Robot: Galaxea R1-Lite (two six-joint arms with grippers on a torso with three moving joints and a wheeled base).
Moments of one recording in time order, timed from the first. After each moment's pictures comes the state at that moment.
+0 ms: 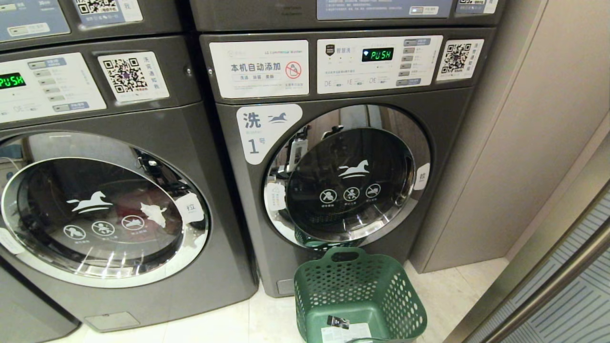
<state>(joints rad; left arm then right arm) 0.01 0.00 0.00 0.00 -0.02 0.11 0.01 0.00 0.00 0.00 -0.02 0.00</state>
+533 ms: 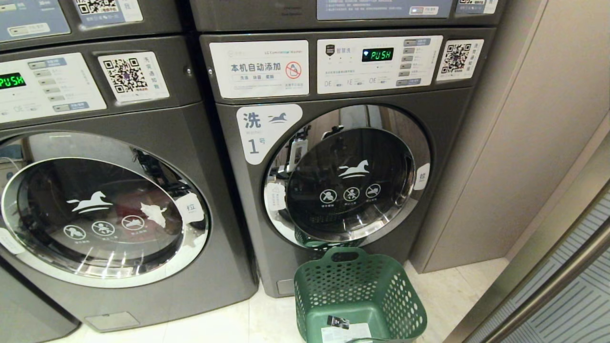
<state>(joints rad) 0.01 0.02 -0.28 0.07 -0.03 0.06 0.01 0.00 0.00 0.00 -0.02 0.02</state>
